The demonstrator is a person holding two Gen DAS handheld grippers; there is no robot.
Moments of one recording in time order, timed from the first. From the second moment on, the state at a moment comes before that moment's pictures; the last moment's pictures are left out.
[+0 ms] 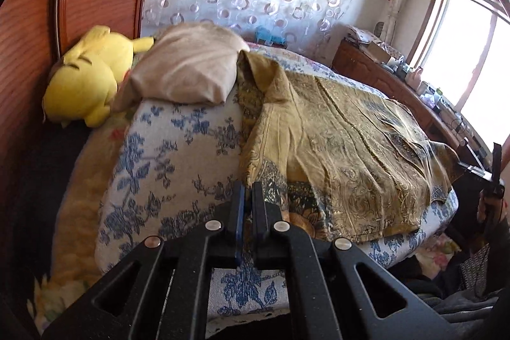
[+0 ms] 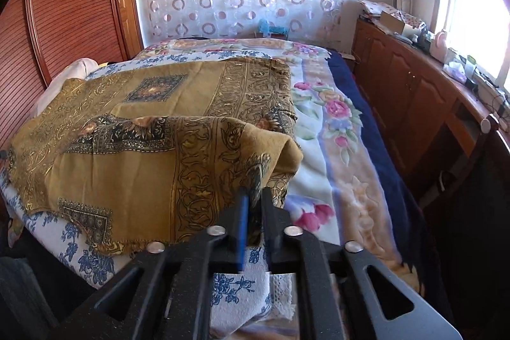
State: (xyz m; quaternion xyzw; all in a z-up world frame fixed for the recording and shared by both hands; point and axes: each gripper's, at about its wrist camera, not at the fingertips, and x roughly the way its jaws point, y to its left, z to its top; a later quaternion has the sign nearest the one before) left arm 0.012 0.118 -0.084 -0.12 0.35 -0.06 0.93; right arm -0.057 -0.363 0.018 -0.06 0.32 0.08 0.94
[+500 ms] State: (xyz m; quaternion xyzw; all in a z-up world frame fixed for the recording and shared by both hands) left arm 0.055 0.113 -0.090 -0.10 0.36 -0.05 0.93; right arm -0.071 -0.311 0.026 -0.06 0.28 0.14 0.95
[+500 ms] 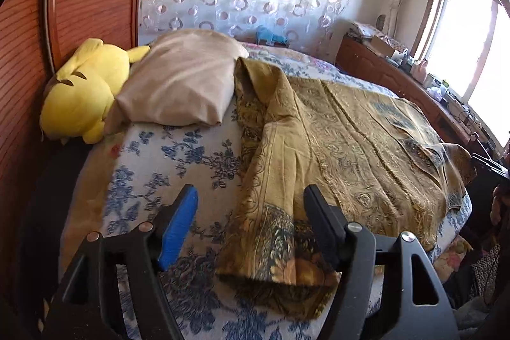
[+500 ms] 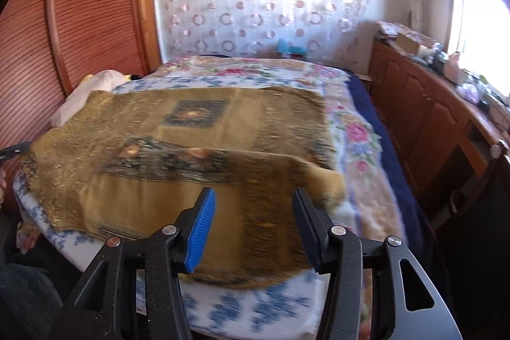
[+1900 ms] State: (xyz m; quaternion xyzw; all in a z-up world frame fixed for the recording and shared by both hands) left arm 0.157 -0.134 0.043 0.00 0.30 -0.33 0.90; right arm -0.075 -0.305 -0.014 -0.02 0.29 0.17 0.94
